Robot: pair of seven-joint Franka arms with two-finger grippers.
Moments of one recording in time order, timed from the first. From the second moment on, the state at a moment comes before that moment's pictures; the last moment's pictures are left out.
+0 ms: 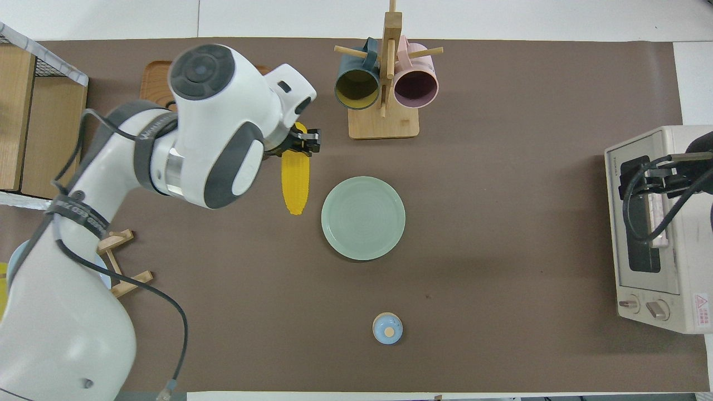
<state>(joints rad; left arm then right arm) -0.50 0.40 0.05 -1.51 -0.14 1.97 -0.33 -0.04 -0.03 0.03 -1.66 -0.04 1.52 -0.02</state>
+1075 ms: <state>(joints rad) -0.16 0.77 0.01 -1.24 -0.15 2.16 -0.12 -0.04 -0.03 0.03 -1.64 0.00 1.51 -0.03</state>
